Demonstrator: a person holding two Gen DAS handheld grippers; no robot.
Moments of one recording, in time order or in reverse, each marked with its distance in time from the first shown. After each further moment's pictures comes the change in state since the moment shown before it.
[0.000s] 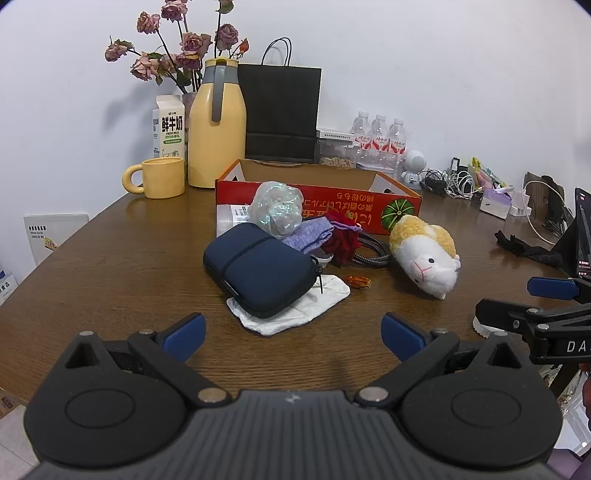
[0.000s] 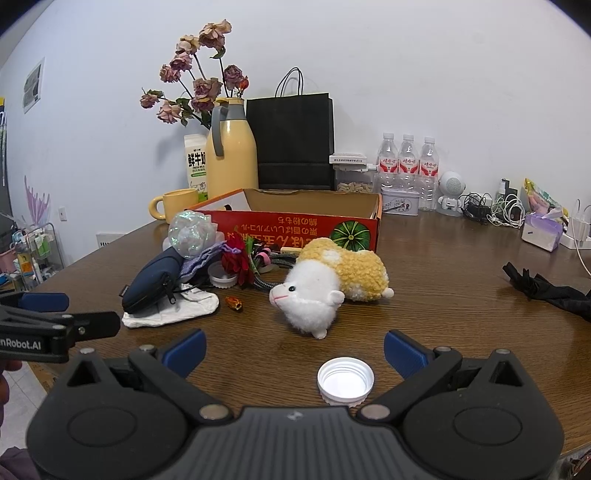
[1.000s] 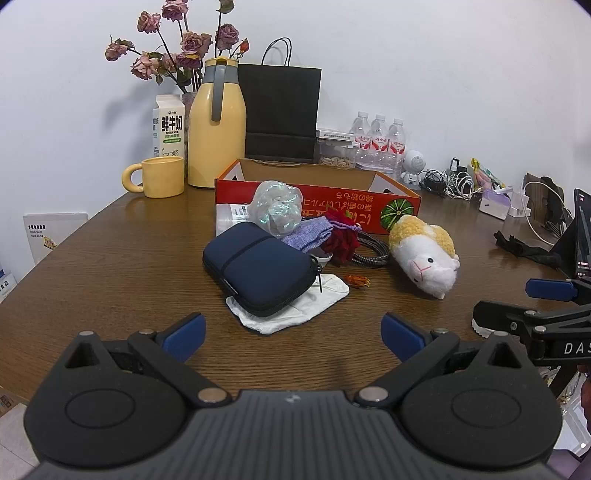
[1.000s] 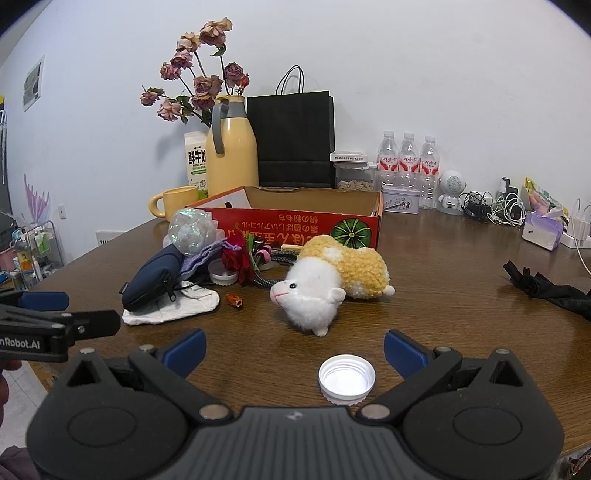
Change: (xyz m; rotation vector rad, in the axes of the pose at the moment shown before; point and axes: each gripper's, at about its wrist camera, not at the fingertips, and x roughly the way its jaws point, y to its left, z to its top) left arm 0.001 0.002 -0.003 -0.002 -0.002 -0.006; right arm 0.002 0.001 -0.001 -0.004 0.006 0.000
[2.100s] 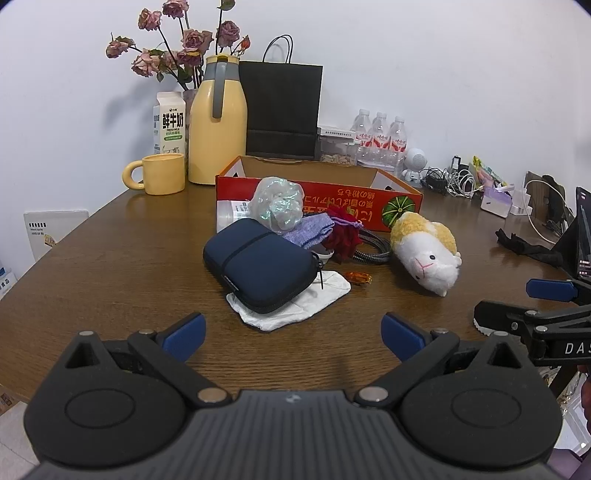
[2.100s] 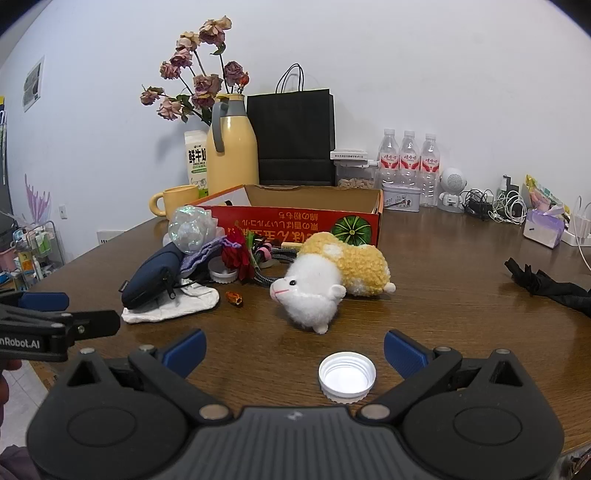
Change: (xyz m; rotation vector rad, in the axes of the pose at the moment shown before) left arm 0.001 0.000 -0.002 -0.001 0.006 -0.003; right arm 0.000 -0.002 -0.001 -0.001 0.007 0.004
